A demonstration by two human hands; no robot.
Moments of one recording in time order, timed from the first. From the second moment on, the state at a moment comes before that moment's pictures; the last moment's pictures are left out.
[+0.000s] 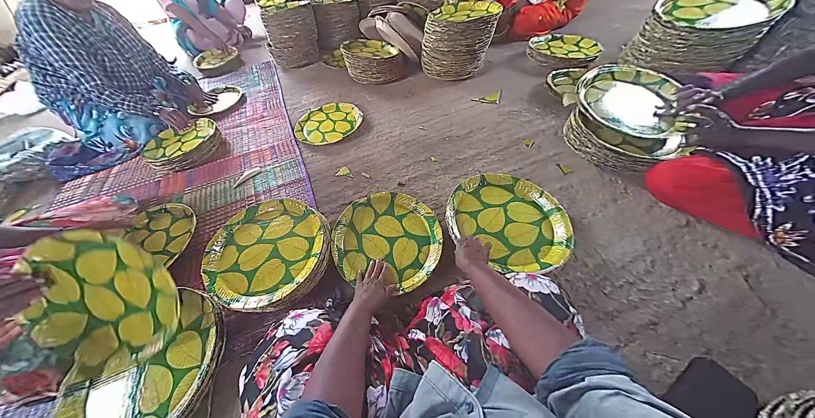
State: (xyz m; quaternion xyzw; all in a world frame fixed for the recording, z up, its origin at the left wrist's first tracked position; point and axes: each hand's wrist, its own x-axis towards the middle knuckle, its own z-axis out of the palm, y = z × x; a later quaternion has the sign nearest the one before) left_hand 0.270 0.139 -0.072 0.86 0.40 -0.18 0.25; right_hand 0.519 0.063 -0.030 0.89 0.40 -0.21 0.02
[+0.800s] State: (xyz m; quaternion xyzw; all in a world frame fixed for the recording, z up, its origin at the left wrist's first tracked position) left_hand 0.272 0.139 -0.075 0.87 0.41 -0.15 0.22; right_hand 0.514 0.063 -0.029 0.88 0.45 -0.18 -0.03
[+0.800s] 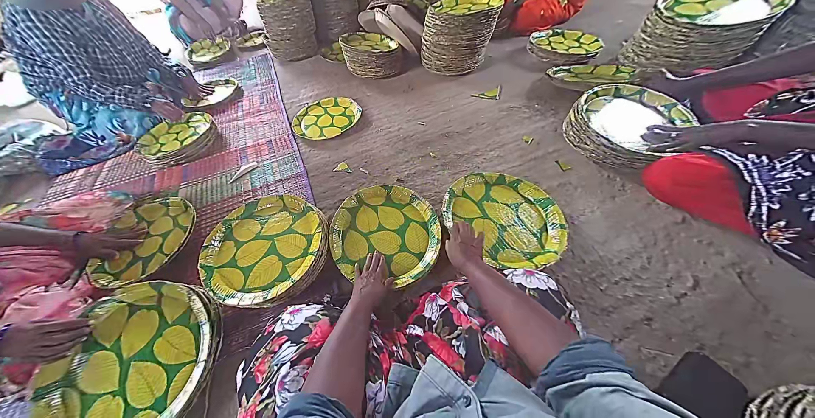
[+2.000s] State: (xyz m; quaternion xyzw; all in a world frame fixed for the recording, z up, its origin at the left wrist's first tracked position) left_hand 0.271 0.133 -0.070 0.87 0.45 -0.11 0.20; right_hand 0.525 0.066 -0.033 0.90 0.38 -0.20 0.01
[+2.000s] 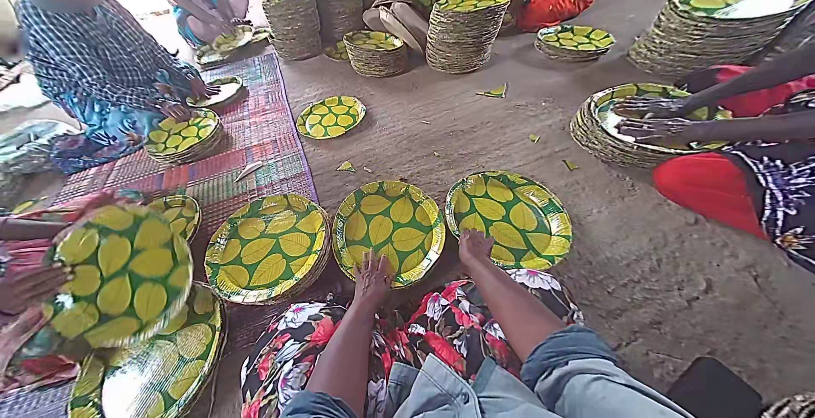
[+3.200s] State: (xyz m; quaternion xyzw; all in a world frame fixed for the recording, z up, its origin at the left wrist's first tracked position) left_hand 0.272 0.137 -0.066 0.86 0.46 -0.11 0.20; right_hand 0.531 0.067 -0.041 0.92 0.34 -0.20 -0.02
